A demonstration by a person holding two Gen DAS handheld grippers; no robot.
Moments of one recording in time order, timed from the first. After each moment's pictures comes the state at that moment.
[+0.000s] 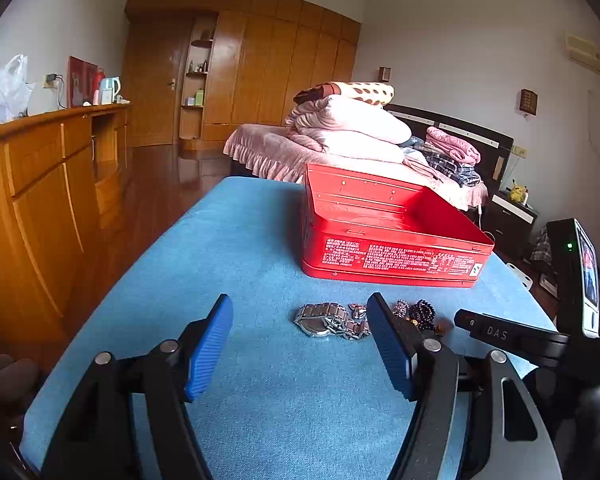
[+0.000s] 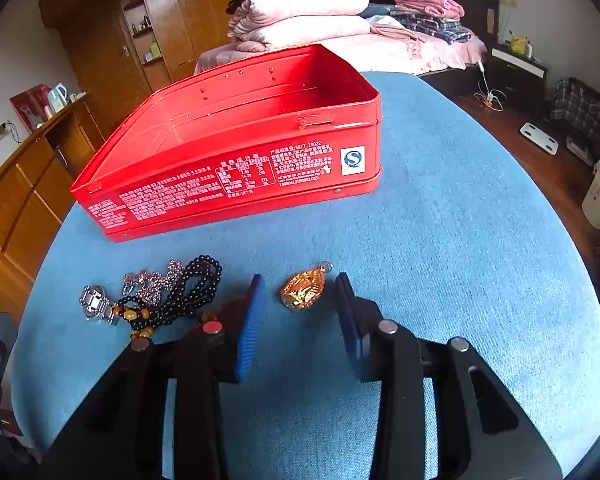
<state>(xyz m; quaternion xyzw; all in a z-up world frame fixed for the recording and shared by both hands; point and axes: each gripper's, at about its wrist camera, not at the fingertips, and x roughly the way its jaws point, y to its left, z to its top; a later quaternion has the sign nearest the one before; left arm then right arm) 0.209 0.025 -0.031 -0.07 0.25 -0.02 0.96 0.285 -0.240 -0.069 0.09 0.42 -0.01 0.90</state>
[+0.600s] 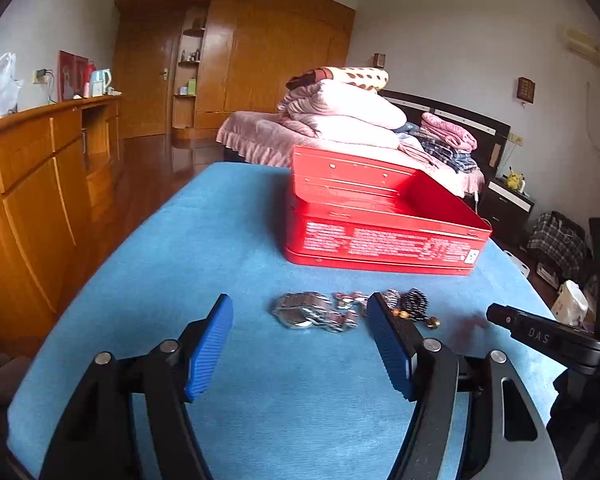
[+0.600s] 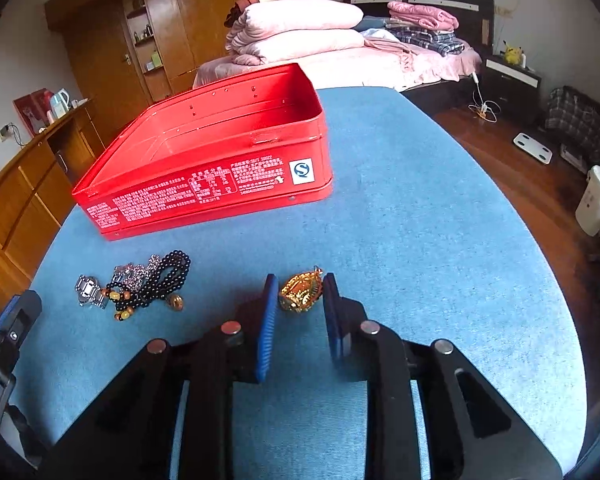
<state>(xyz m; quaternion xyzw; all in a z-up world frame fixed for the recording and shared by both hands) 0.224 0.003 -0.041 -0.07 0.28 -0.04 0.96 0.258 -0.275 -0.058 0.08 0.39 -0.01 0.92</state>
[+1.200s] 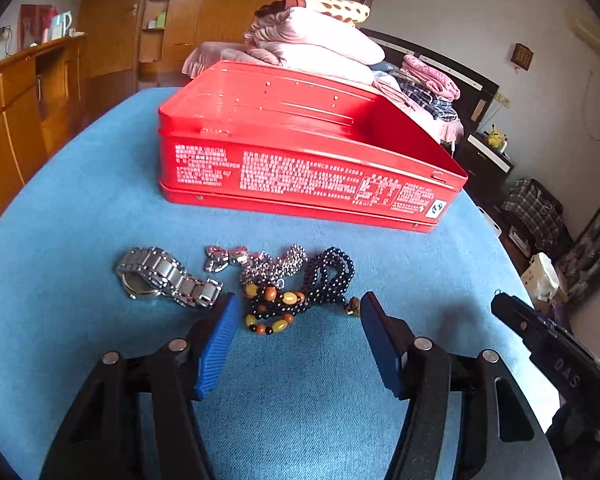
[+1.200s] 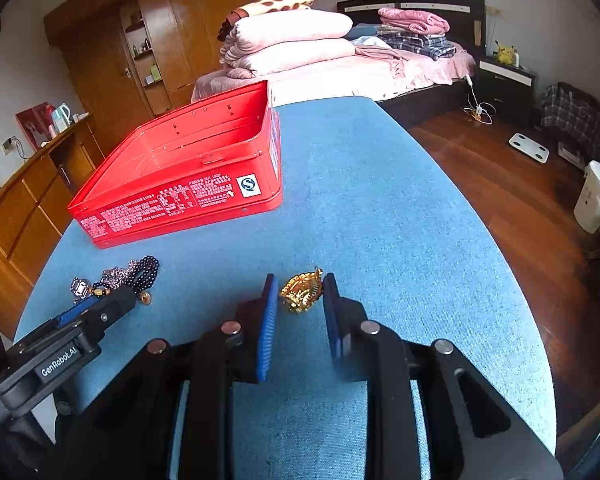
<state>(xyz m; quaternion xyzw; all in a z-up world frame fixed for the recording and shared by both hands) 0.278 -0.069 -0.070 -0.10 0.40 -0.10 0.91 0.246 -0.319 -0.055 0.09 0.38 0.00 0.92</state>
